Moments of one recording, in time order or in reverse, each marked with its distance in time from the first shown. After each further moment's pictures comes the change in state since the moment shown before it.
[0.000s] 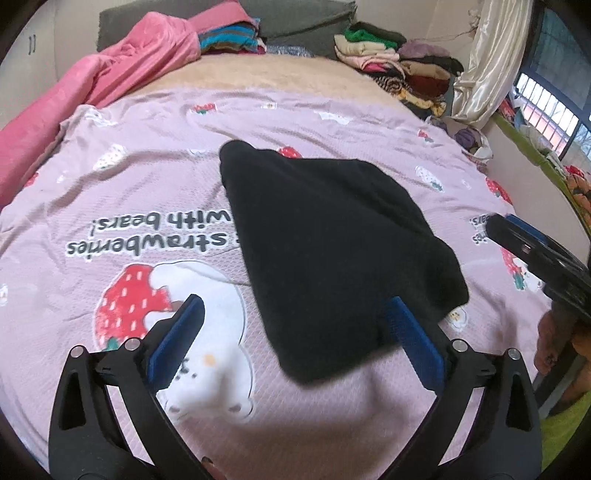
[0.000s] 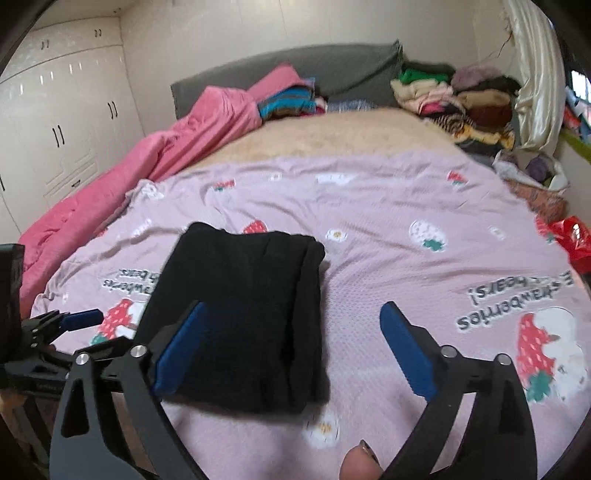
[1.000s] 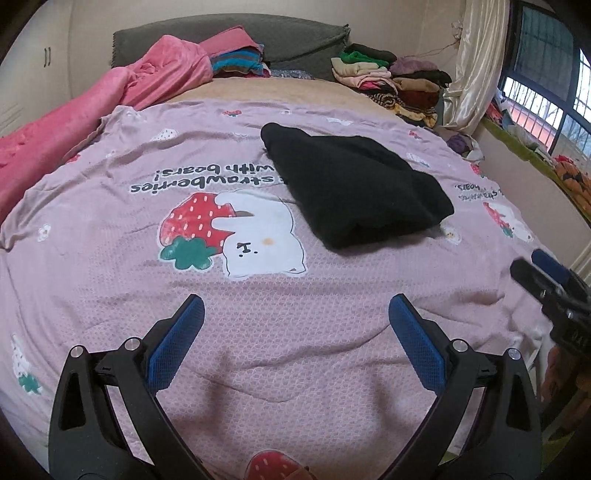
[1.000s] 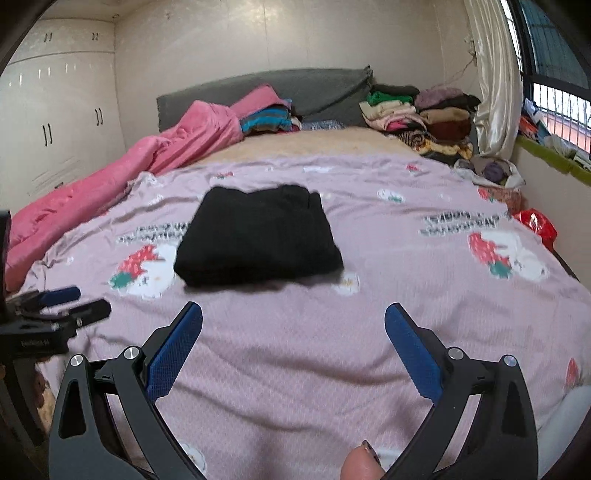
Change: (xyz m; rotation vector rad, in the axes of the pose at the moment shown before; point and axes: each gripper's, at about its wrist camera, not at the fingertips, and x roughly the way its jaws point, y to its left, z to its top) left arm -0.068 0.033 -0.114 0.034 -0.106 0.019; right arm -0.086 0.066 -0.137 0.011 -0.074 -0.147
